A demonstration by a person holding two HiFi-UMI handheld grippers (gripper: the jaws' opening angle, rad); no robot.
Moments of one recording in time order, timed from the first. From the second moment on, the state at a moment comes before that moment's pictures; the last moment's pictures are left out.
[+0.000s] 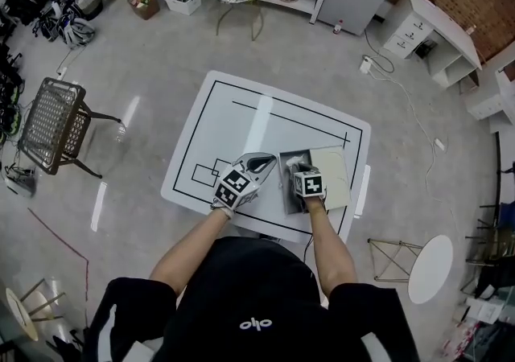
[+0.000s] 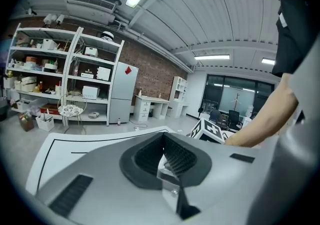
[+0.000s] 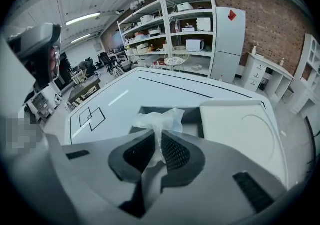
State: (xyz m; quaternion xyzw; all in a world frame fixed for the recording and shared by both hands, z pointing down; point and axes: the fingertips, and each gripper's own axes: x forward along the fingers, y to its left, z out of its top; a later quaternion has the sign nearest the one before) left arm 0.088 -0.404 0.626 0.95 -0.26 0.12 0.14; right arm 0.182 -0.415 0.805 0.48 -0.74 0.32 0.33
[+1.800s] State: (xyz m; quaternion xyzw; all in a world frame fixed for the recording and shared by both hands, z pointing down) left arm 0.102 -0.361 0.574 0.94 -0.30 0.09 0.11; right arm 0.224 -0.381 0.597 0.53 -0.82 0.18 0.14
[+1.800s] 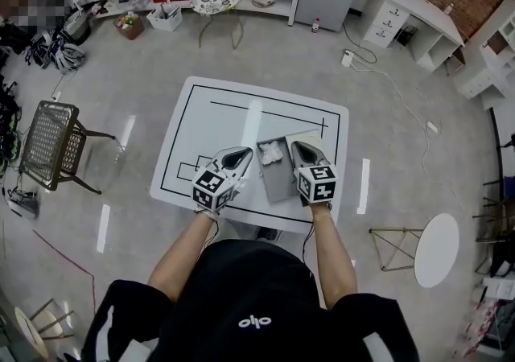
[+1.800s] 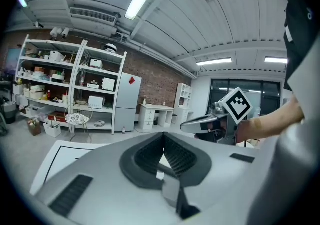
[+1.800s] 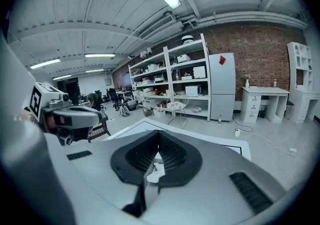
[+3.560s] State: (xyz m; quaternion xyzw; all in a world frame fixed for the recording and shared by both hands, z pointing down) left arm 0.051 -0.350 0.517 0.95 -0.29 0.06 0.05; right arm 0.220 -0.318 0.546 0.57 -0.80 0.14 0.09
